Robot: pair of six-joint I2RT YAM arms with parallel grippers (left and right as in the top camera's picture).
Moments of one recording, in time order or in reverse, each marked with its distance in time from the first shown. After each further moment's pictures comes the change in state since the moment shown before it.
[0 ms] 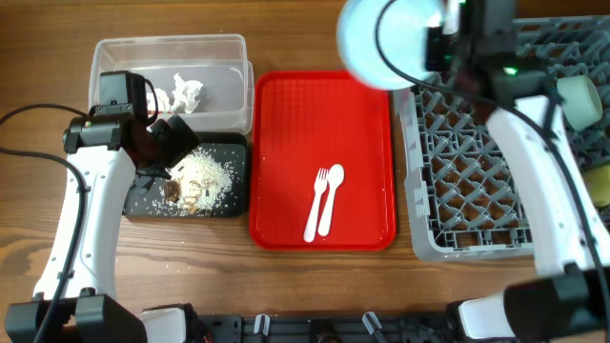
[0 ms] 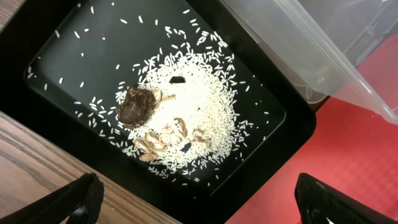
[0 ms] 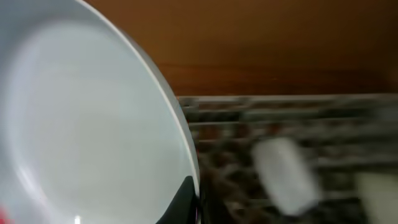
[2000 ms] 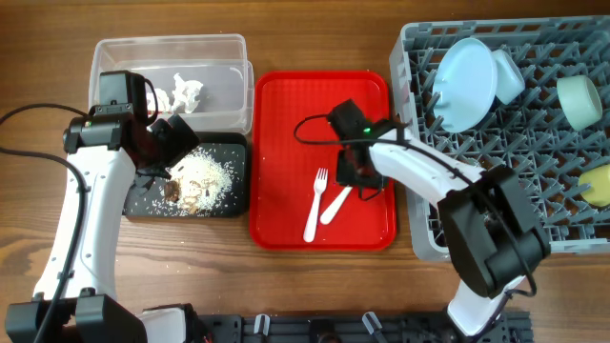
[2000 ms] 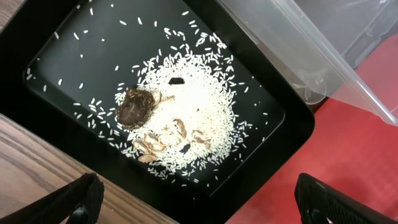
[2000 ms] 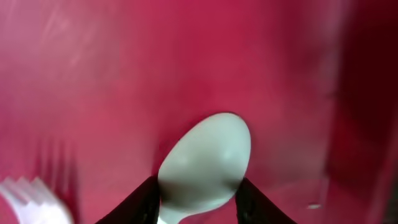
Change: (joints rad) left arm 0.000 0.000 0.000 0.004 0.000 0.000; right arm 0.368 0.303 -0.421 -0.086 -0.221 0.643
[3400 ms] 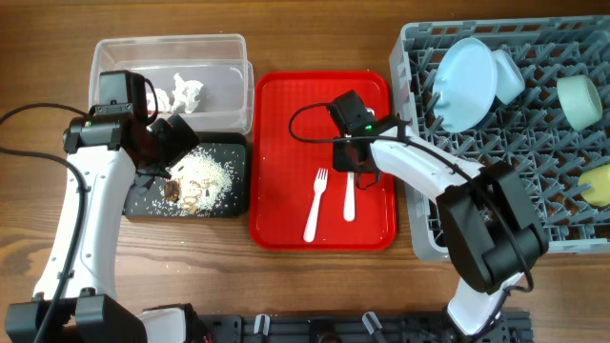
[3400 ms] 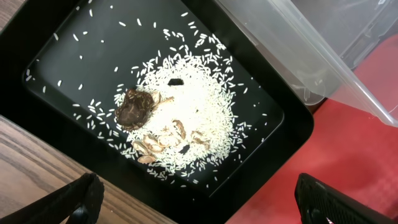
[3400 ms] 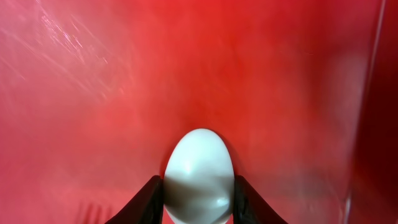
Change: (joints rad) left arm 0.000 0.000 0.000 0.003 0.000 0.000; right arm -0.011 0.013 0.015 0.126 0.025 -0.137
